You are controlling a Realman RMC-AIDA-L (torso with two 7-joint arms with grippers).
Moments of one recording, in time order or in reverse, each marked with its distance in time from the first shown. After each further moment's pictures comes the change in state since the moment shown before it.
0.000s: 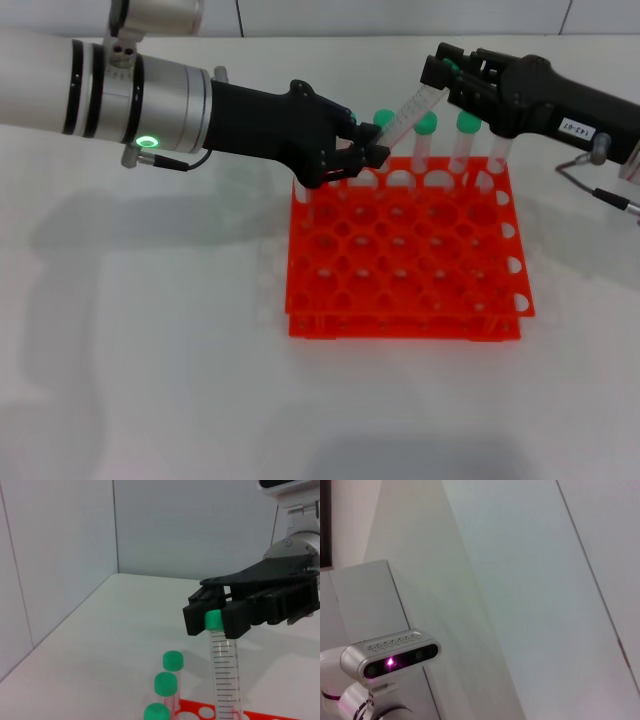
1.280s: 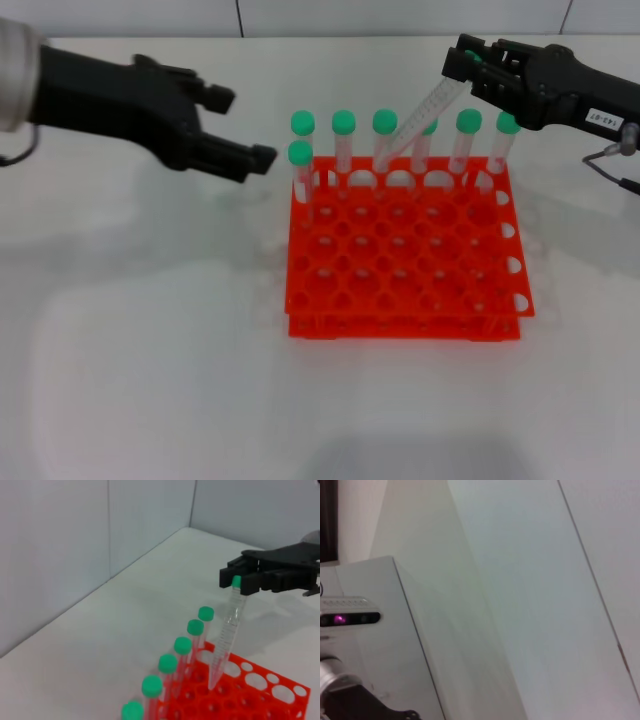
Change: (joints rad) left arm 0.317 -0.010 0.021 0.924 0.174 0.326 -0.742; right arm -0.008 -0.041 0.001 -0.031 -0.011 -0.031 0.035
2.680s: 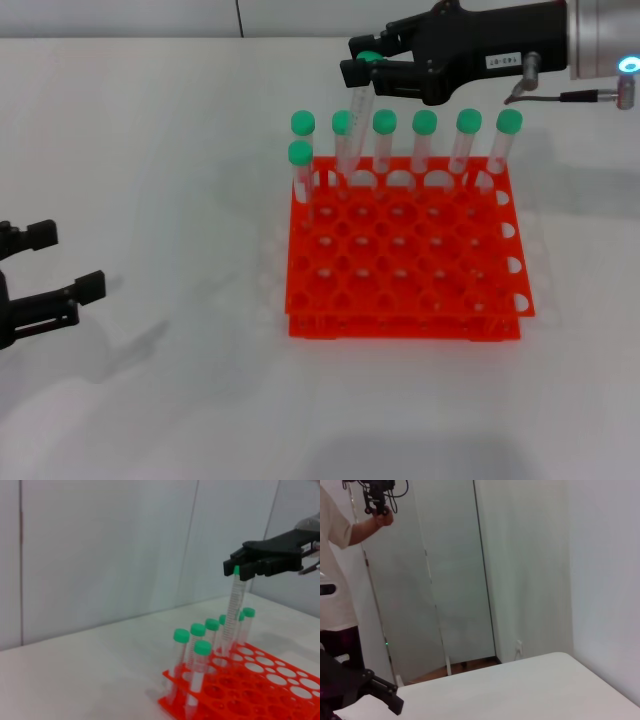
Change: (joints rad) left arm 0.588 -0.017 -0.136 -0.217 -0.438 -0.099 0.549; right arm 0.264 -0.025 0.002 -0.202 -0.455 0.074 0.273
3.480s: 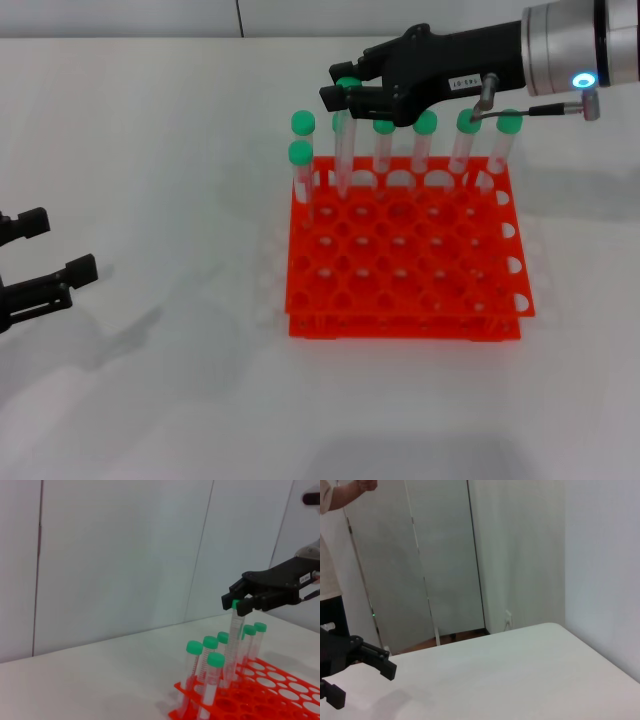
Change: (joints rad) left arm -0.053 0.006 -0.062 -0.139 -0.023 0.002 0.081; right arm 0.032 0.053 -0.004 0.000 -0.124 0.087 0.030
